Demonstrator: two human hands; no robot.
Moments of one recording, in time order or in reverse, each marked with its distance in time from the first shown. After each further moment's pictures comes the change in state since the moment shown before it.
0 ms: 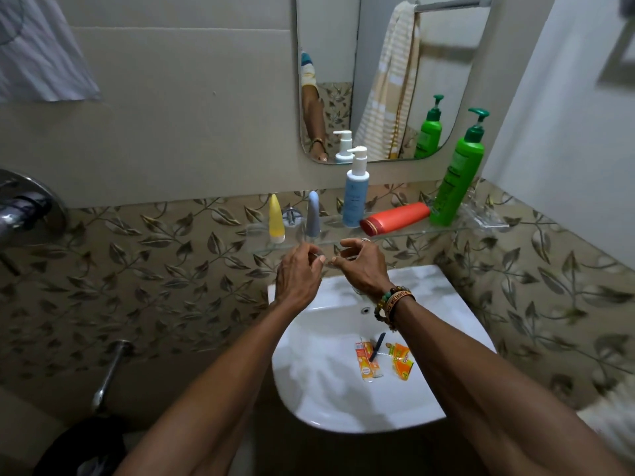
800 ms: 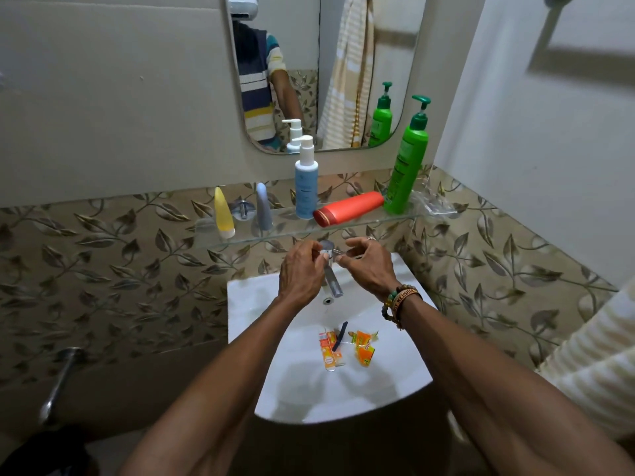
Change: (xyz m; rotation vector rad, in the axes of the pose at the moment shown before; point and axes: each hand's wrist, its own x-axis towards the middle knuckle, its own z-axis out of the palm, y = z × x) left_hand -0.013 0.062 0.068 -0.048 -0.129 0.003; right_hand -0.007 0.058 -0.083 -0.082 0.084 0.027
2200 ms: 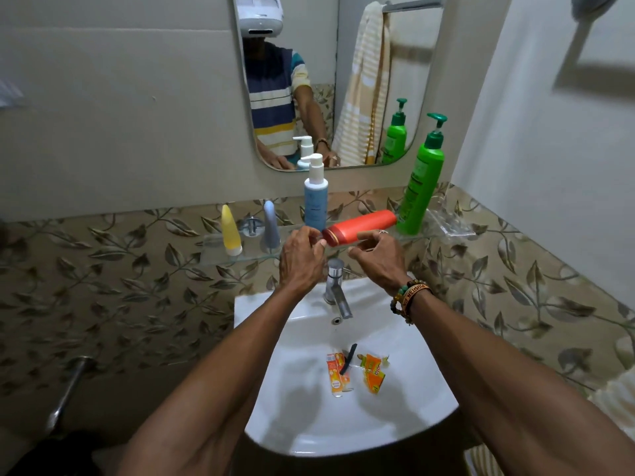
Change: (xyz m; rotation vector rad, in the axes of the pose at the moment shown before) left_hand 0.058 0.010 -0.012 0.007 0.101 -0.062; right_hand 0.051 -0.015 -0.011 0.030 0.028 -0.065
